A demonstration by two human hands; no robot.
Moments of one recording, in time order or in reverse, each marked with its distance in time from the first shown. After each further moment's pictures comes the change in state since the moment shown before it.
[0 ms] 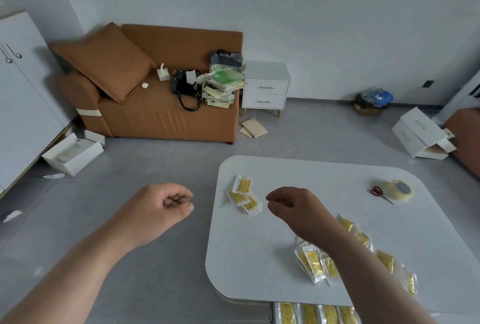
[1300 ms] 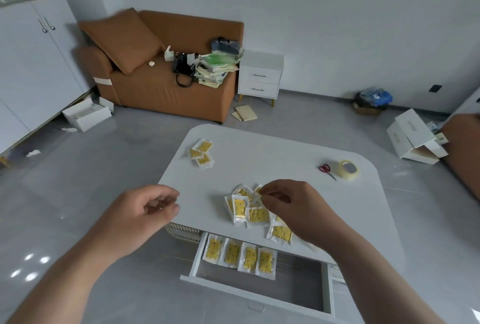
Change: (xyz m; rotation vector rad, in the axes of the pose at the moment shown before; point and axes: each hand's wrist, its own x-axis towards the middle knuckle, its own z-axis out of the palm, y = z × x) left_hand -0.229 0.202 0.319 -0.162 0.235 -0.049; right_hand -0.232 0.238 -0.237 -0.035 -0.139 -0.182
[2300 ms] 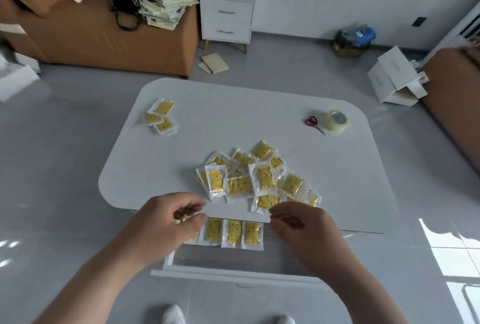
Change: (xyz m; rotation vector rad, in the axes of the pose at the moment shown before) left_hand 0.106 -0.107 0.149 0.069 -0.357 -0.066; right_hand 0.050 0.163 0.065 0.124 0.145 0.210
